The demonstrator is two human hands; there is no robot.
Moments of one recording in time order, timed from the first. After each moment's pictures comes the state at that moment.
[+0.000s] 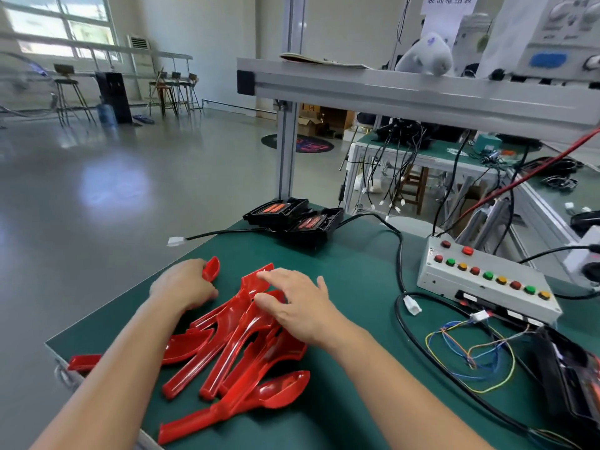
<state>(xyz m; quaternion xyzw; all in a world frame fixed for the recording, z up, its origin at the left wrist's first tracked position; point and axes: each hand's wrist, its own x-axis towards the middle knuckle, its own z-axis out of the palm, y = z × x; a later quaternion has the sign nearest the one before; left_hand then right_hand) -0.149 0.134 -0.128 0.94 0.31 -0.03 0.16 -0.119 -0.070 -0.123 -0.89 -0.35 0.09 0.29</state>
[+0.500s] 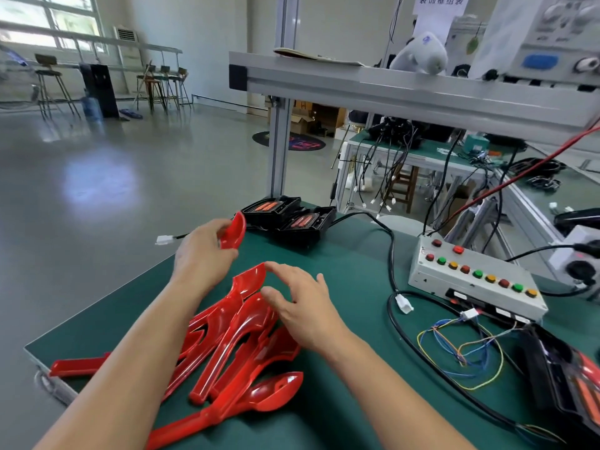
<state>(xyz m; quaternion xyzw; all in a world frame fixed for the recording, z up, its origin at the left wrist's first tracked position) -0.134 0.097 -0.102 0.88 0.22 0.23 0.37 -0.123 -0.077 -0.126 -0.88 -0.32 0.03 0.35</state>
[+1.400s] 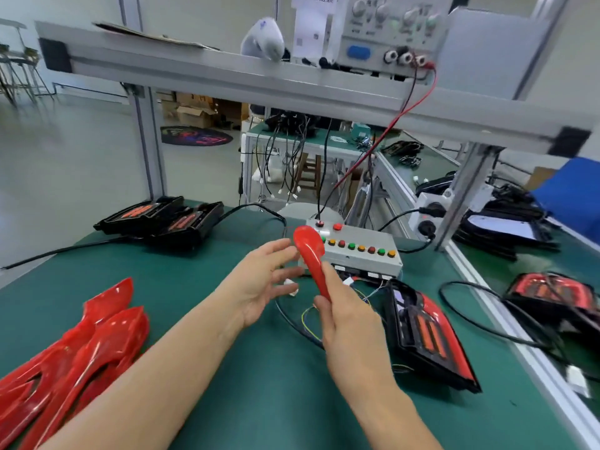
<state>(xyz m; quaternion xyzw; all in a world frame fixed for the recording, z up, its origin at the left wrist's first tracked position) -0.088 -0.117 -0.100 0.58 -0.01 -0.12 0.81 -0.159 -0.252 -0.116 -0.94 -0.09 -0.18 0.27</state>
